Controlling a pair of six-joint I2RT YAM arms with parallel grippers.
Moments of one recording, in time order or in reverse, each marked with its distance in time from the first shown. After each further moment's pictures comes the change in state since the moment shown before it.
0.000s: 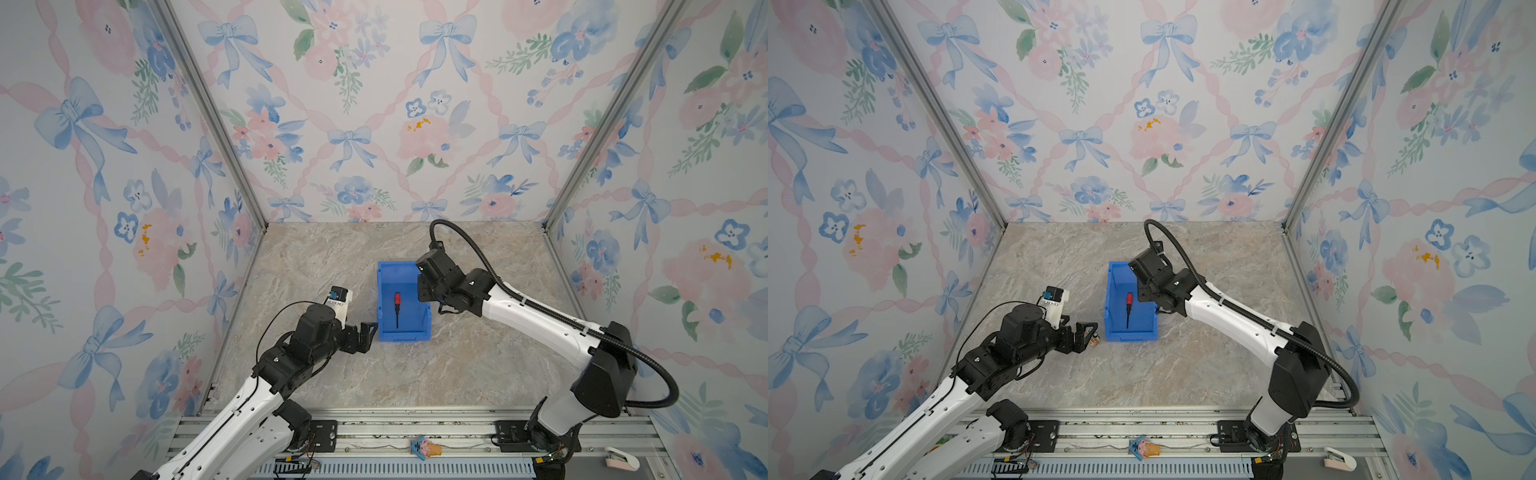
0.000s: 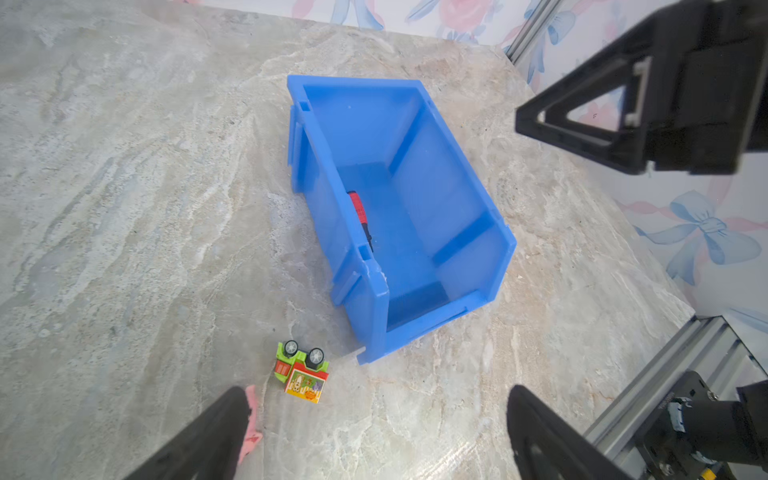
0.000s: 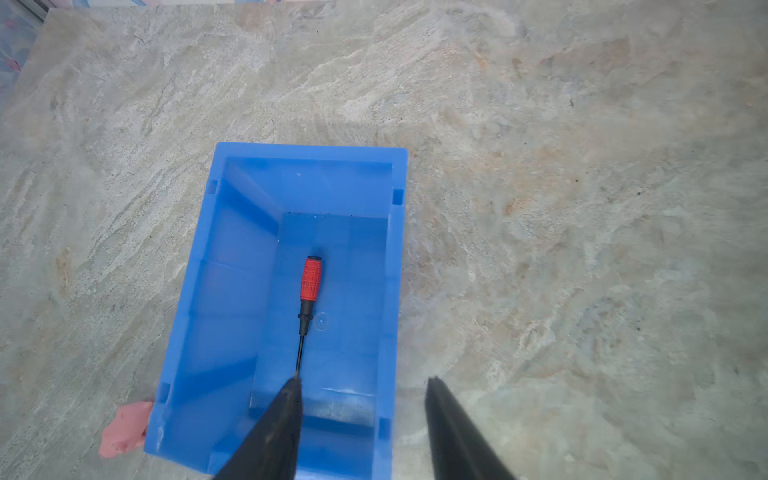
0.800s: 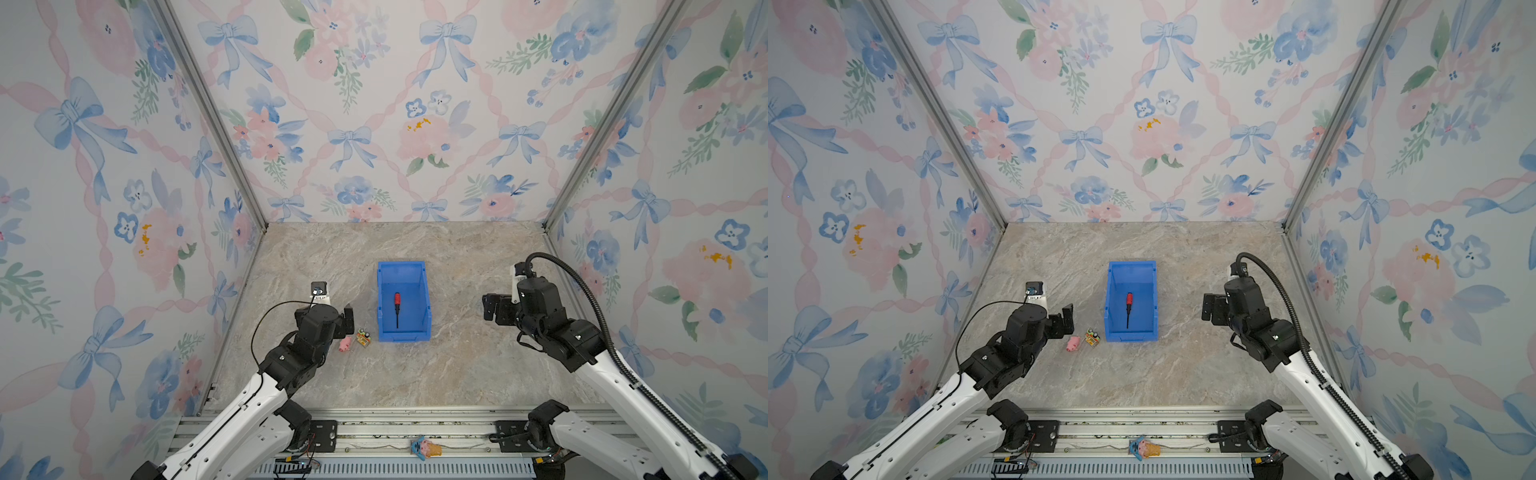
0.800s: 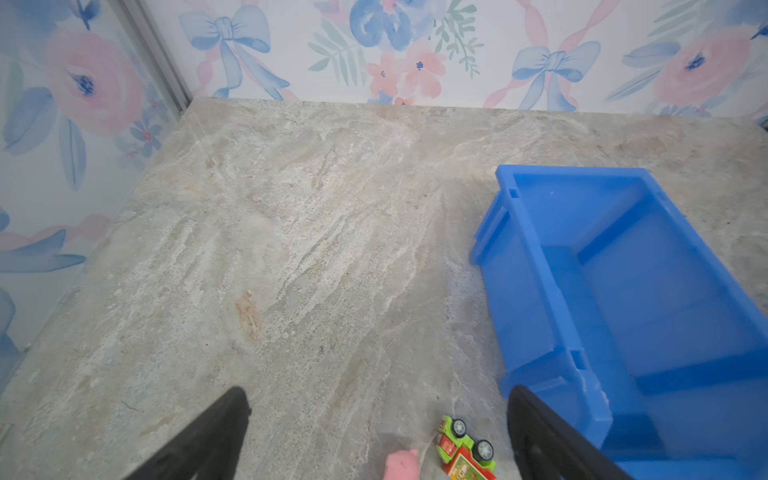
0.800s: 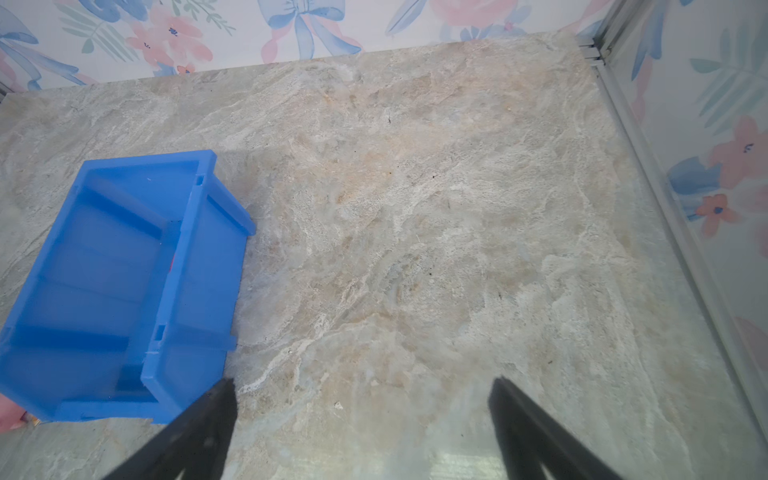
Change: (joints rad) left arm 0.008 0.048 -0.069 0.127 -0.550 0.031; right arm -0.340 -0.677 -0.503 0.040 -0.094 -0.217
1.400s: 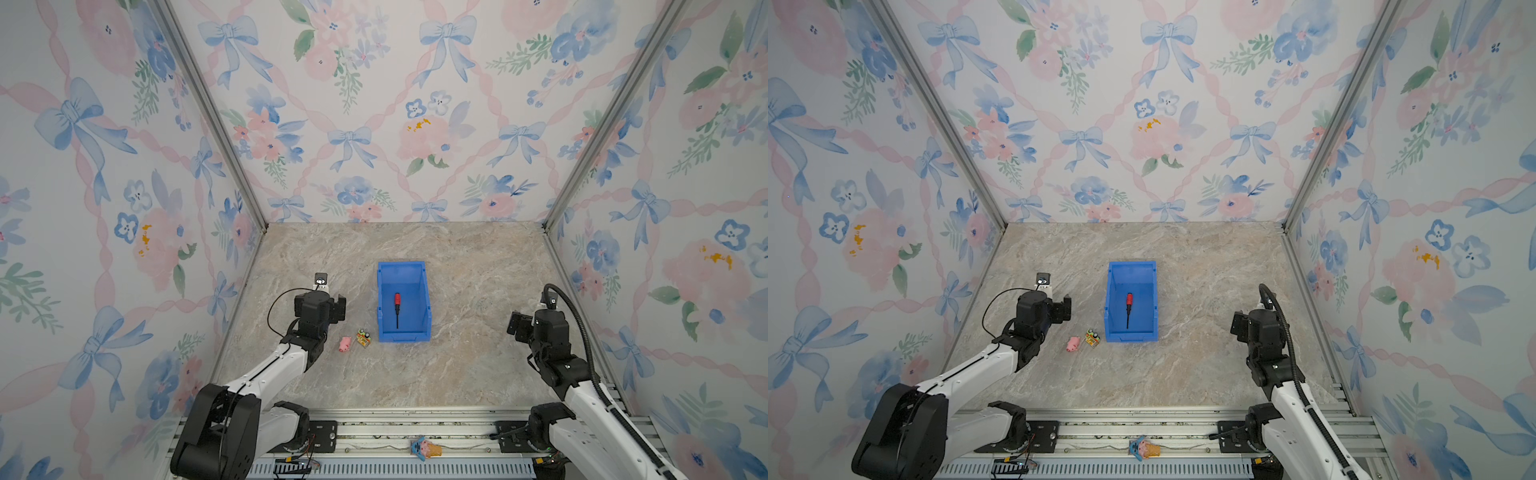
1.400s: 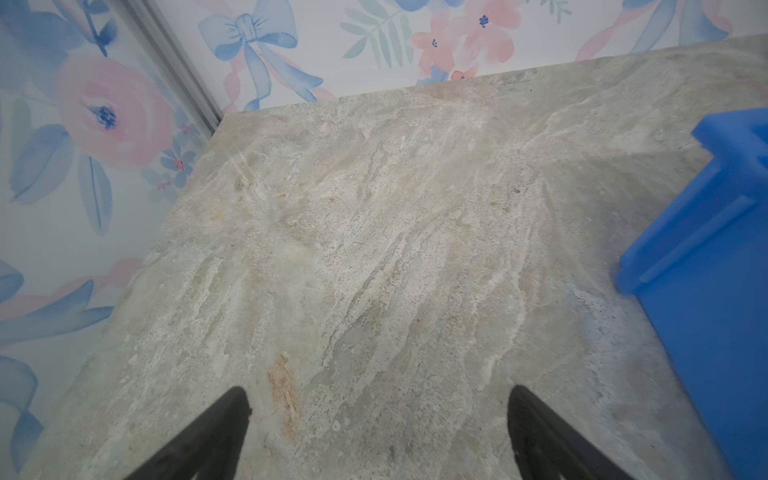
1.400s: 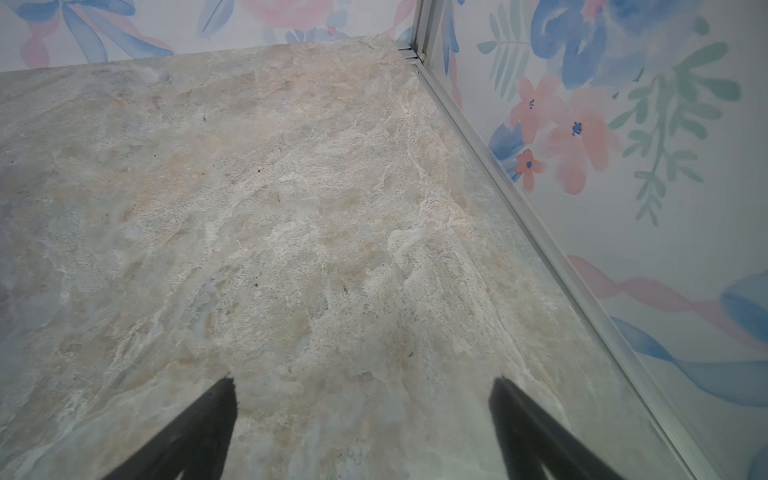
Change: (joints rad) left arm 0.298 0.435 -0.129 0.629 0.154 0.355; right arm -0.301 -0.080 -0.479 0.504 0.097 -0.199
